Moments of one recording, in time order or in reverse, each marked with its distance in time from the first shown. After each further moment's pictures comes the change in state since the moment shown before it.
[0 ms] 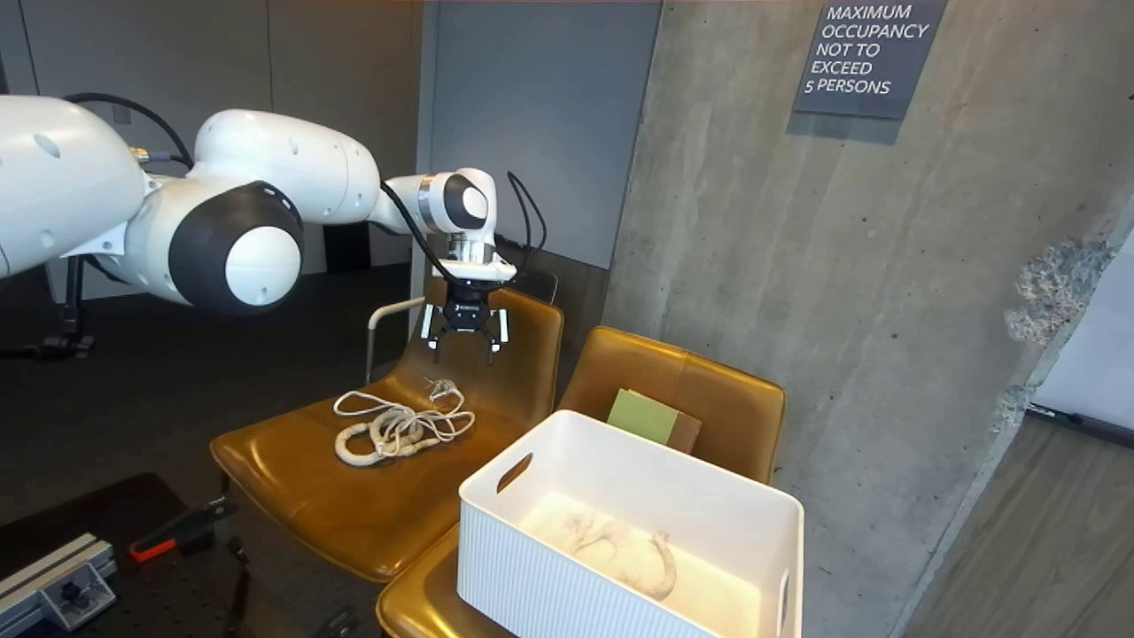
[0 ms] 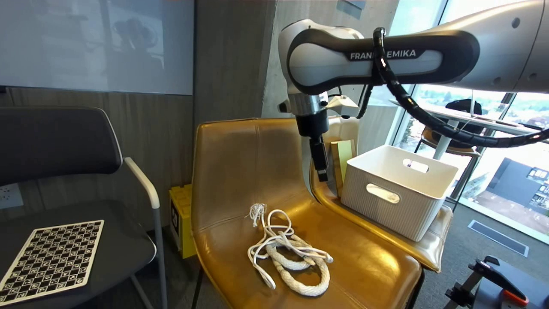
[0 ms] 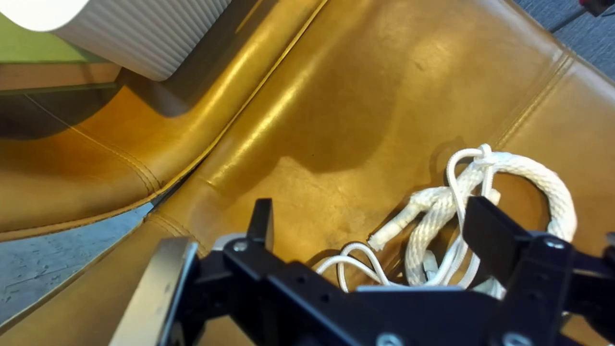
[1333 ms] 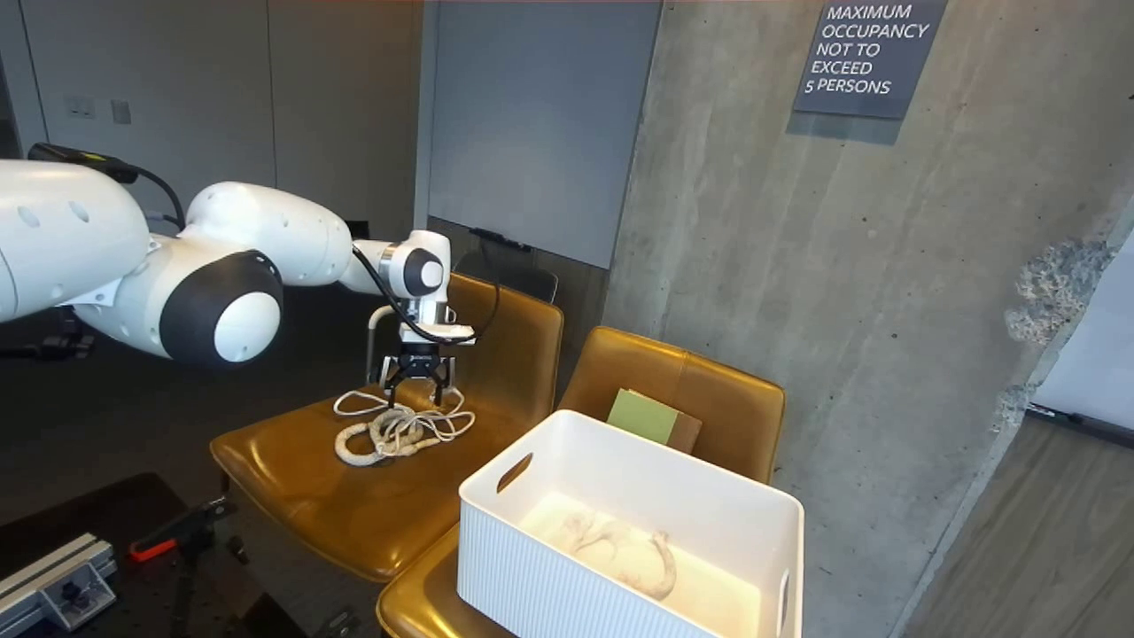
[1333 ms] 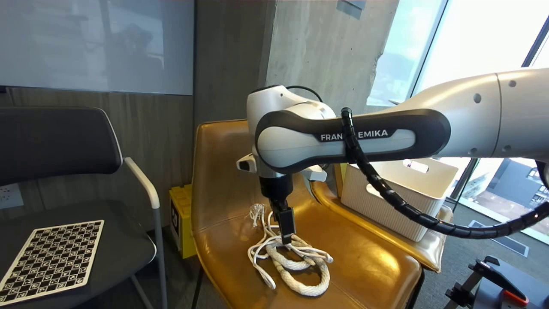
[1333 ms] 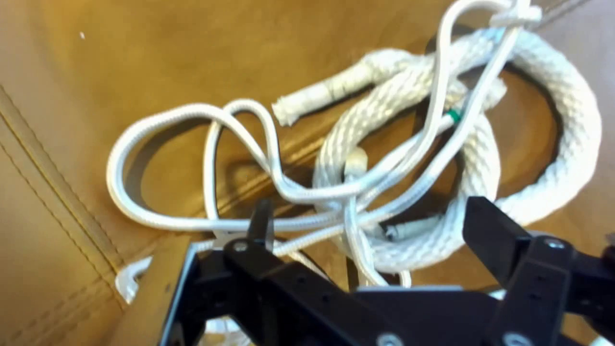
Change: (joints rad) arm 0.086 0.187 0.073 0.004 0.059 0.268 -0.204
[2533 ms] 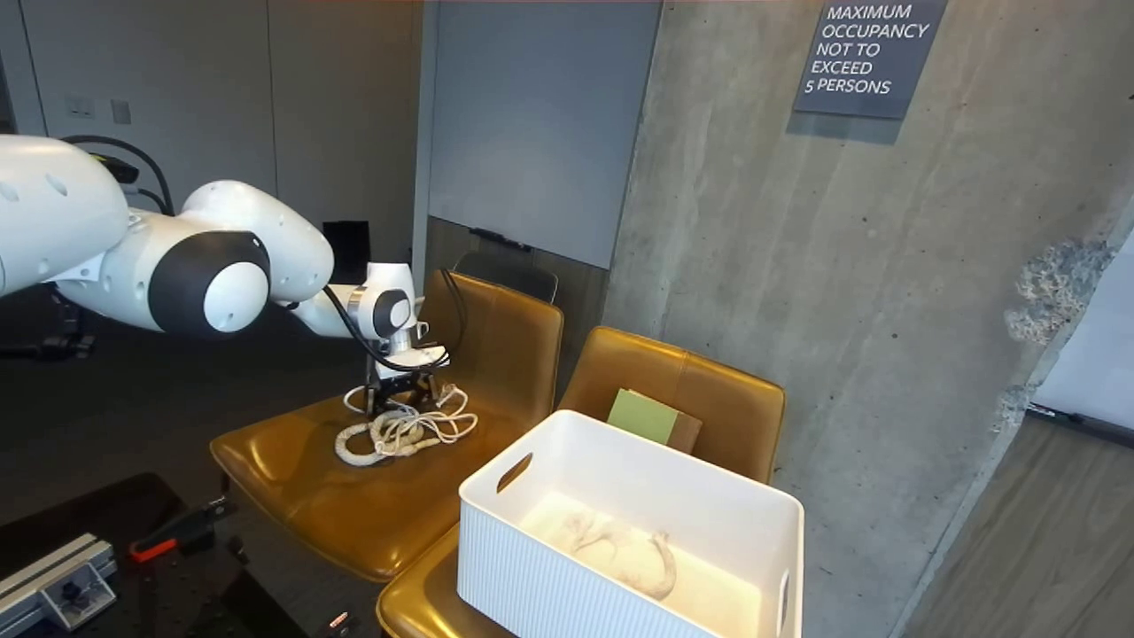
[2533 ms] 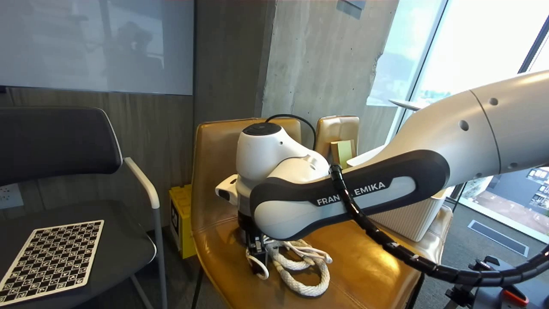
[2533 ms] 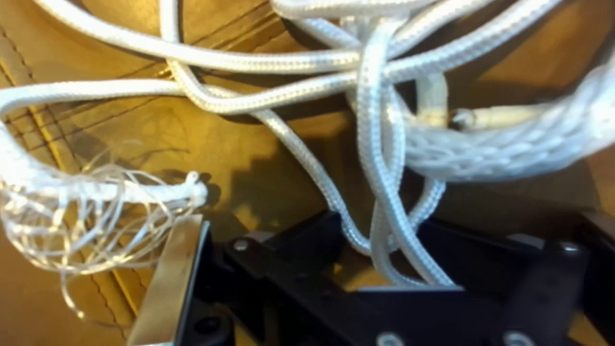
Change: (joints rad) arm 0.062 -0.073 -0.018 -0.351 -0.042 0.540 0.066
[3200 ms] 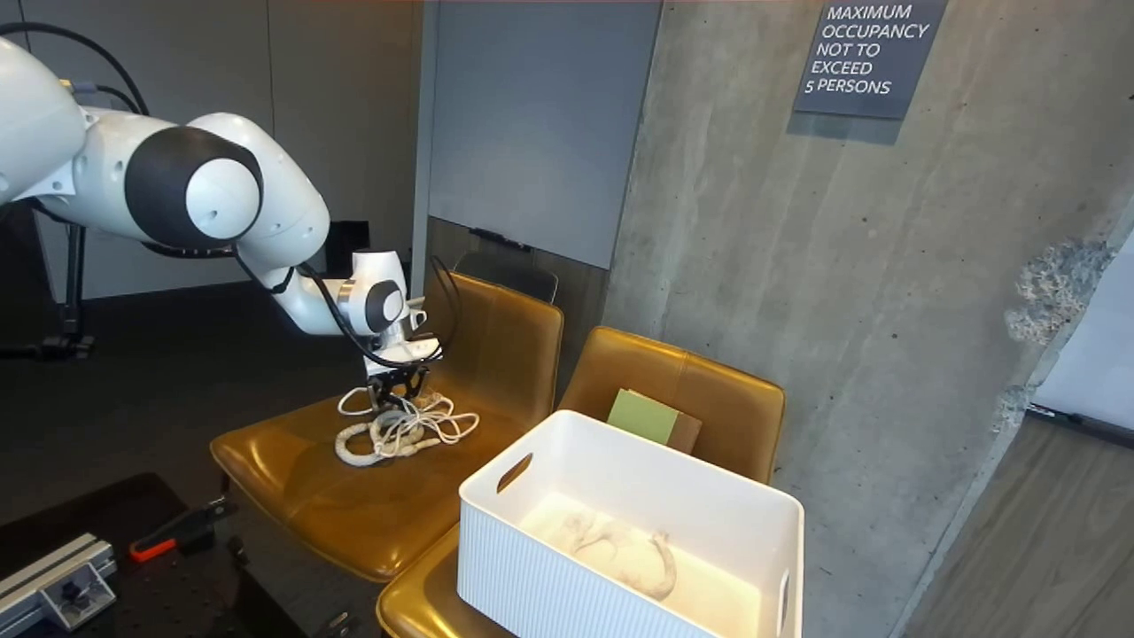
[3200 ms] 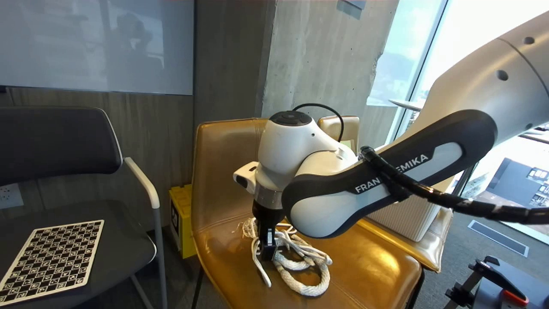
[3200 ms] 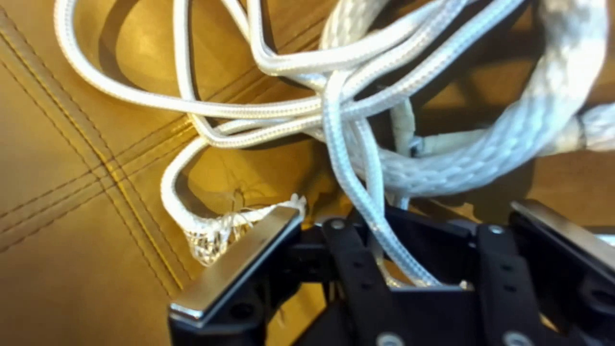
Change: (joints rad) arm 0.001 -0.277 -0.037 -0.462 -0.046 0.283 0.164
